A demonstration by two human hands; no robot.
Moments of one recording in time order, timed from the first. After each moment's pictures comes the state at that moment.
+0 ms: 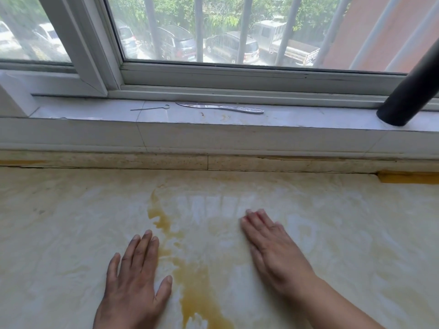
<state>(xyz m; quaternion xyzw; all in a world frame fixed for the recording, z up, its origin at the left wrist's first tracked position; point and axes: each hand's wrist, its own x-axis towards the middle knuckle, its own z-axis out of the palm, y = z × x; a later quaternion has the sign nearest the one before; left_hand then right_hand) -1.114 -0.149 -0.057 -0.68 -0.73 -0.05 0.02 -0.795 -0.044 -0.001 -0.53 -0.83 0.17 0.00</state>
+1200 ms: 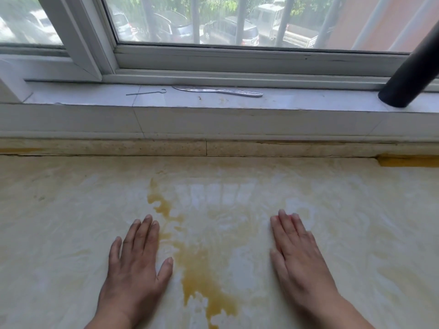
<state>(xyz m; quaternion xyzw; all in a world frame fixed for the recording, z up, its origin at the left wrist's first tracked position) -1.112 -0.152 -0.052 -0.68 -0.74 -0.03 -0.02 -0.766 -0.095 0.004 -0.63 -0.76 0.17 -0.02</state>
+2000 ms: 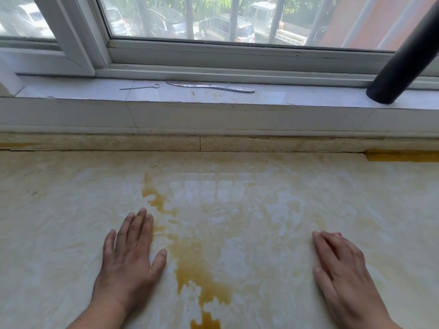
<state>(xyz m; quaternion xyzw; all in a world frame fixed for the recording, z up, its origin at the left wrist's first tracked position) -1.112 -0.150 -0.047 -0.67 -0.74 -0.02 -0.06 -0.672 -0.143 0.004 -0.69 -0.71 0.13 0.04</state>
